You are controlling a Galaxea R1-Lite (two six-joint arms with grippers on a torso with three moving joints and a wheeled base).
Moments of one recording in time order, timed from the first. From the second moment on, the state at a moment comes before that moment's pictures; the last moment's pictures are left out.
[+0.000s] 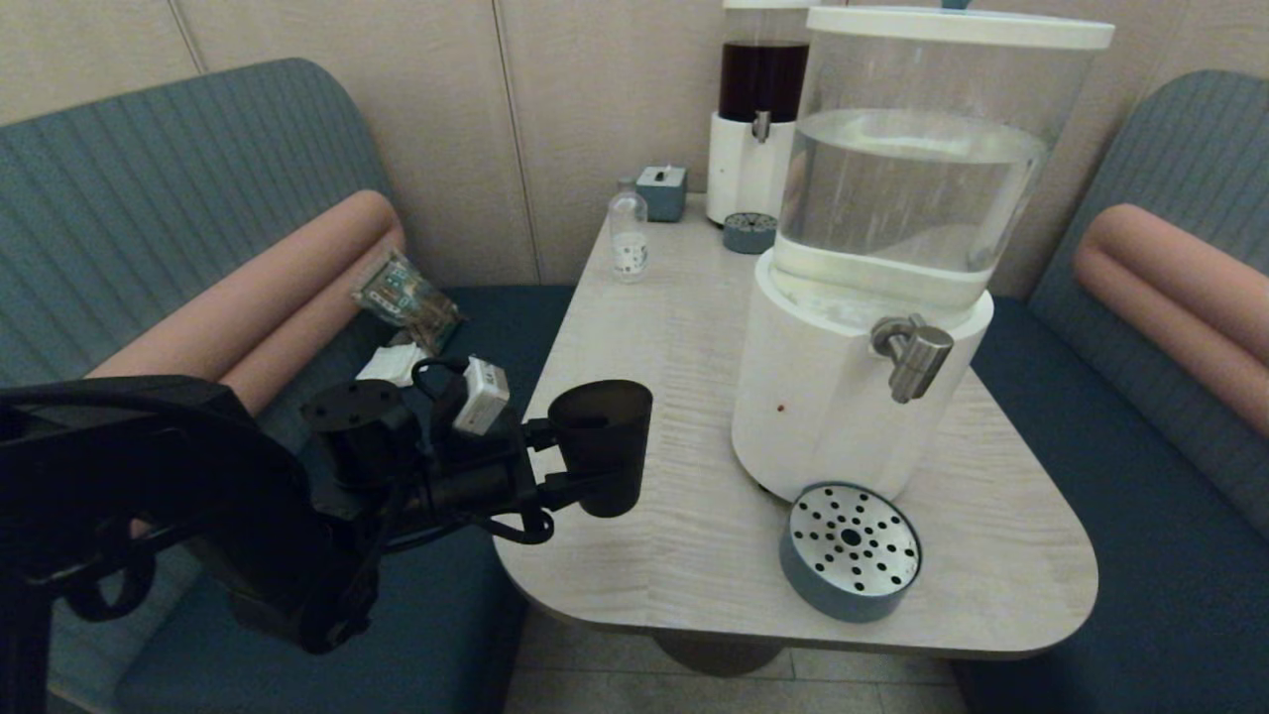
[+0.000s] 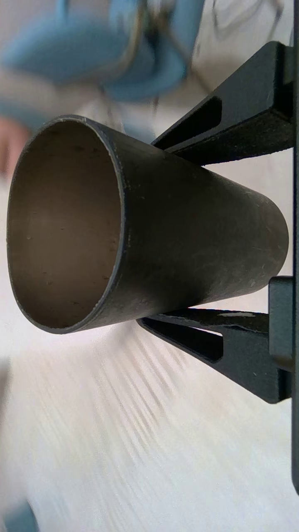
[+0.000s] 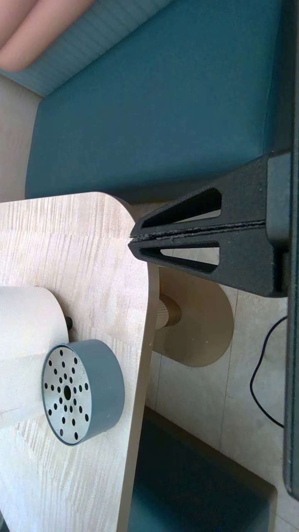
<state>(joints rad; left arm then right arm) -0.29 2.11 -0.68 -1.52 -0.91 0.05 -0.01 0.00 0.00 -0.03 -0.01 -0.03</state>
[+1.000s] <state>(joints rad) -0.65 2.18 -0.85 -1.52 -0.77 -0.02 -0.01 0.00 0.00 -0.03 -0.01 -0.03</state>
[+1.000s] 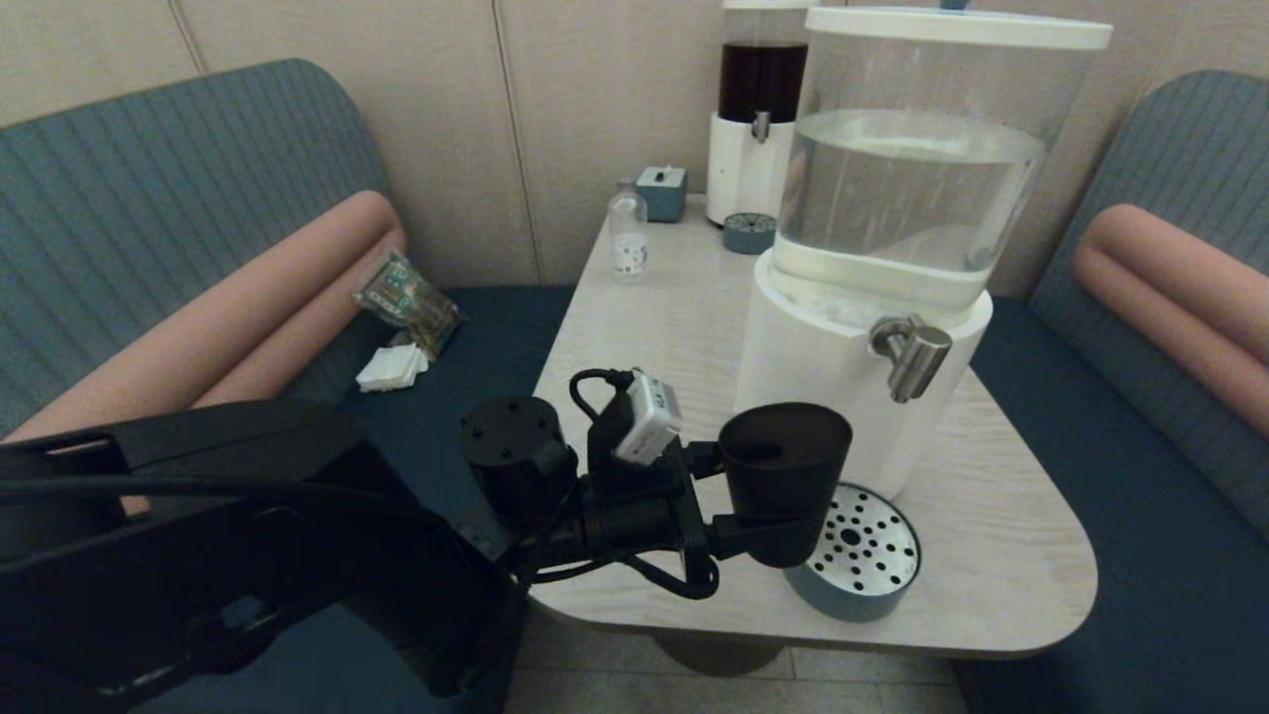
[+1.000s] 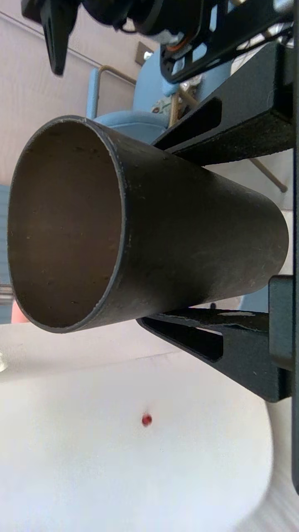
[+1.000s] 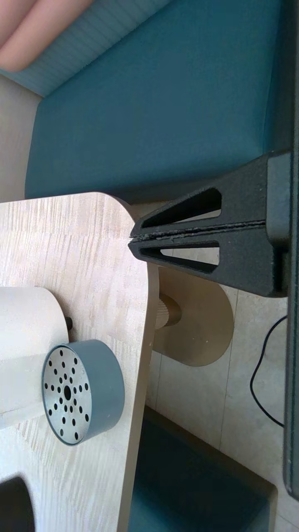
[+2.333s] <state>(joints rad) -0.72 2.53 -1.28 -1.53 -0.69 -0.06 -0.01 0.00 0.00 -0.03 -0.01 -0.03</state>
